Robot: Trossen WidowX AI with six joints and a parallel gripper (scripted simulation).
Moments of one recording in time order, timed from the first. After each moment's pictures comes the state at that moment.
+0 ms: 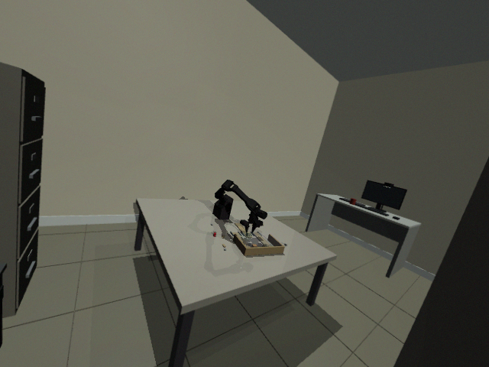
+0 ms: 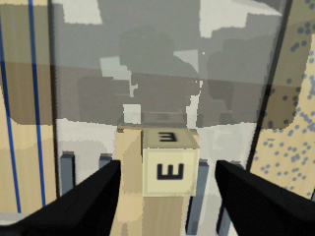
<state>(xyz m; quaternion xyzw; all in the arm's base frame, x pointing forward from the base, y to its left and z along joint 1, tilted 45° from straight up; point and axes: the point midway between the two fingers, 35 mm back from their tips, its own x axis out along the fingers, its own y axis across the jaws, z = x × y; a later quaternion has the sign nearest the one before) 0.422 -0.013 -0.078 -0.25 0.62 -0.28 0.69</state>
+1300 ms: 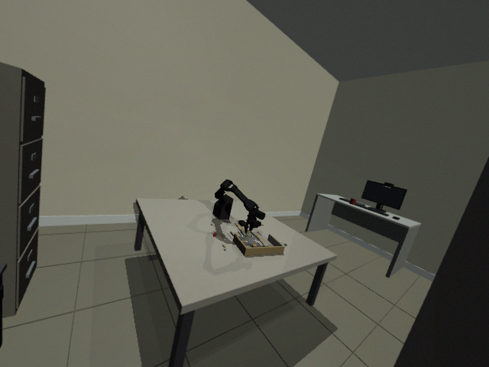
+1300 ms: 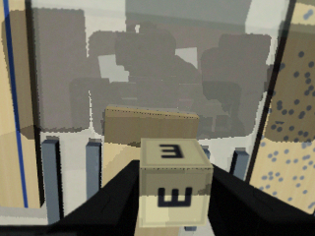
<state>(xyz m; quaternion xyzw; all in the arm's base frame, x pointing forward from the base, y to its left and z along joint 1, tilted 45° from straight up) 0.407 -0.024 -0.085 -0.25 0.62 -0.29 0.68</state>
